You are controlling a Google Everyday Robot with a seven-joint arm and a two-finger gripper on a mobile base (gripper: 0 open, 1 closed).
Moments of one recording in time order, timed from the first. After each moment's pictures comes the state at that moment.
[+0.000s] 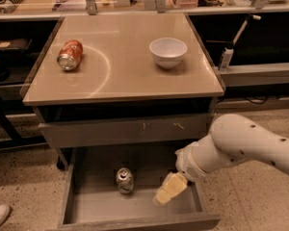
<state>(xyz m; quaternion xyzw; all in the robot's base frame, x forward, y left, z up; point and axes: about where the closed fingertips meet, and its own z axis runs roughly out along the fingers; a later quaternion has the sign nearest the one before) 0.416 -0.074 0.642 -0.47 0.83 0.23 0.17</state>
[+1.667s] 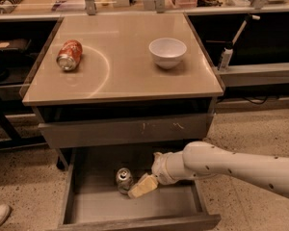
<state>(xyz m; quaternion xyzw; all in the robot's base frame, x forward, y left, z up) 0.483 0.001 0.536 -0.43 0.81 0.27 0.28</state>
